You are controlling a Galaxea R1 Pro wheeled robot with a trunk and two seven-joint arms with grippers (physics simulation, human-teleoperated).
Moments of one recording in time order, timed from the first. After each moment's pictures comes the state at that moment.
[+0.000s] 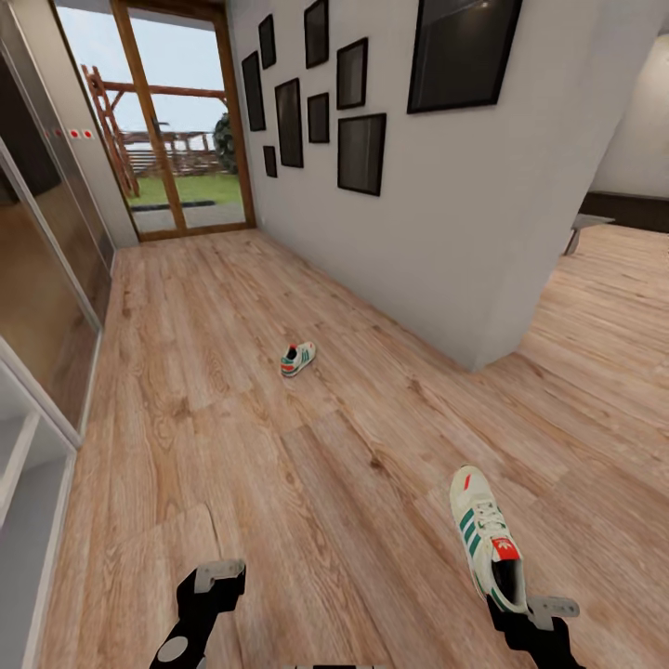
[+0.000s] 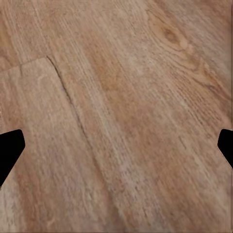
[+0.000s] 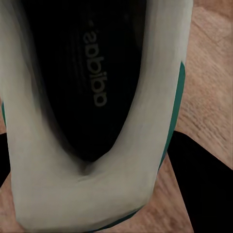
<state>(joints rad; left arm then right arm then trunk) -0.29 -0.01 -0.05 -0.64 0.07 -0.18 0.12 -0.30 -0.17 -0.26 -0.43 0.06 -0.34 0.18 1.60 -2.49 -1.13</state>
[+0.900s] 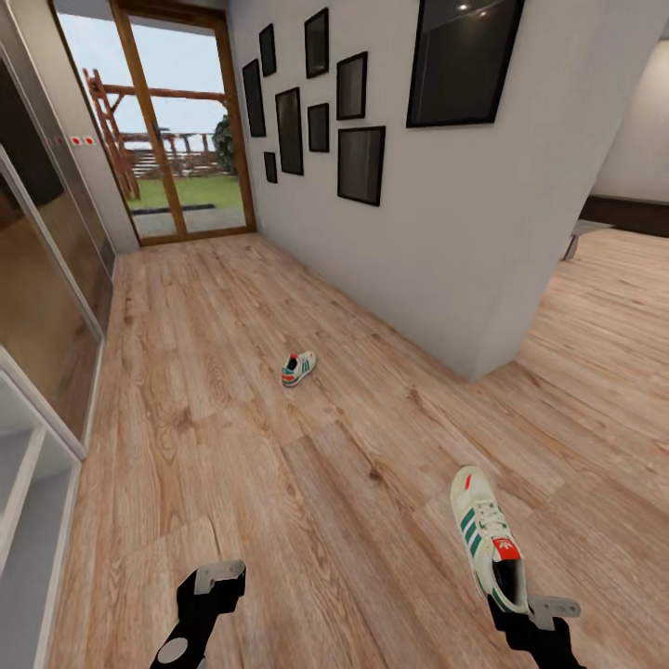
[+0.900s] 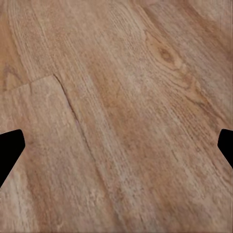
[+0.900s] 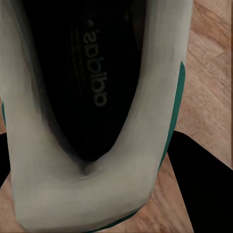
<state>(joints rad) -0.29 -0.01 -0.05 -0.63 0.07 -0.18 0.12 -0.30 -0.17 -0.26 -0.43 0.06 -0.34 0.18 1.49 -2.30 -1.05</state>
